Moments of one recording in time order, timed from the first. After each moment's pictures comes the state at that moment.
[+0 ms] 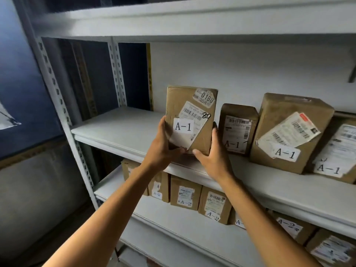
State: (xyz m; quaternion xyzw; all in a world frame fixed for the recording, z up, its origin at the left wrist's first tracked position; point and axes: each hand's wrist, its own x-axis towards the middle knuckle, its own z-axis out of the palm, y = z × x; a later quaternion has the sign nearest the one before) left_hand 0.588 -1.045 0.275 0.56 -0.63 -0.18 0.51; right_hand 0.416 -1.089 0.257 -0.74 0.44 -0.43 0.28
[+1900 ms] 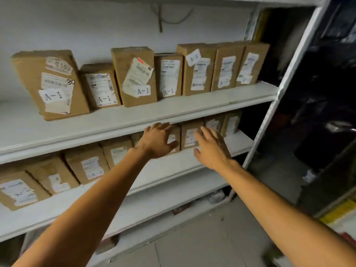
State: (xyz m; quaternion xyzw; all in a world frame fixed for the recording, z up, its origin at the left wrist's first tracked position) left_hand 0.367 -0.946 0.243 0.36 -0.93 -0.05 0.09; right_hand 0.186 -0.838 0.208 -0.62 0.78 -0.10 -0.04
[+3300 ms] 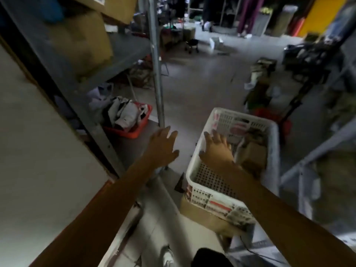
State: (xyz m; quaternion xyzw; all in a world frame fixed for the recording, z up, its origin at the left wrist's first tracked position) left_hand -0.043 -0.146 0.108 -0.68 -0.73 -0.03 -0.04; right_hand 0.153 -0.082 0.100 0.53 0.83 -0.15 -0.01
